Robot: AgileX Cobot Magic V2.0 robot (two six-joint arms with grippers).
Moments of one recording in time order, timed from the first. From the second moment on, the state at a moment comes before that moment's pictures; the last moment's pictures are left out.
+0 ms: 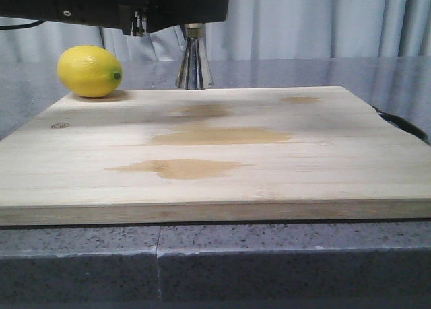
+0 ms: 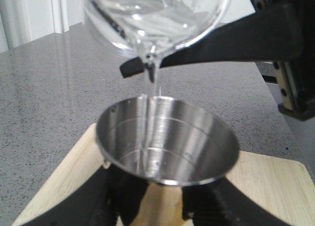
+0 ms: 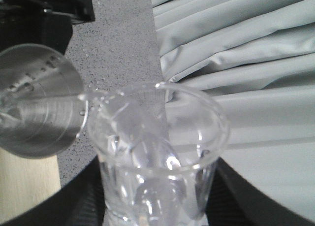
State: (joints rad) left arm -0.33 1.81 -1.15 -1.76 1.16 2.11; right arm 0.66 1.45 -1.22 -0.85 0.32 -0.40
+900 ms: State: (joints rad) left arm -0.33 1.81 -1.15 -1.76 1.16 2.11; right arm 0.66 1.45 -1.22 -0.99 0.31 -0.40
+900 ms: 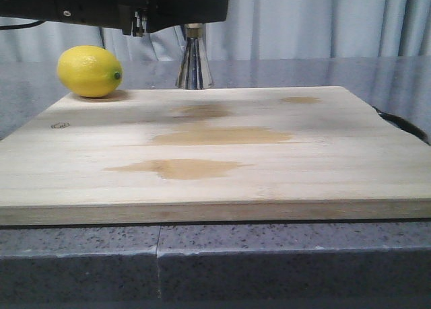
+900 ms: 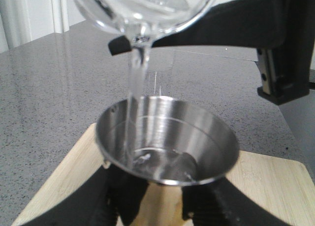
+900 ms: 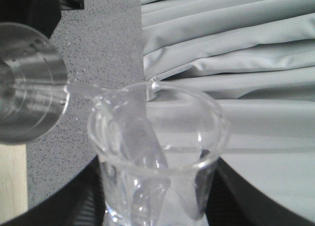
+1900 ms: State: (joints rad) left arm -0.33 1.81 -1.15 -1.76 1.16 2.11; right arm 0.66 1.45 -1.22 -1.09 0.28 -0.40
